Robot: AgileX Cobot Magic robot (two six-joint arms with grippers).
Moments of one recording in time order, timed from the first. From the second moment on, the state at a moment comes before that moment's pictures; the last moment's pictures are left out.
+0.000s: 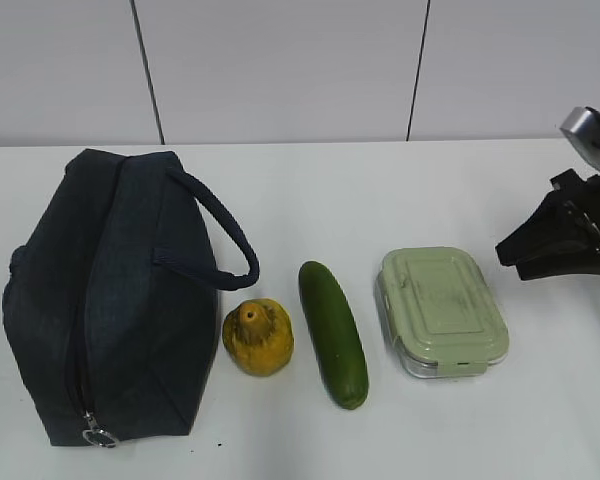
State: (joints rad) left arm -0.03 -0.02 -0.52 0.01 1.11 0.02; right arm -0.29 1.89 -1.14 0.95 1.18 -0.87
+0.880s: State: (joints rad) left arm -0.03 -0.02 -0.52 0.01 1.11 0.02; right arm -0.41 2.05 -1.16 1.04 1.17 -0.98
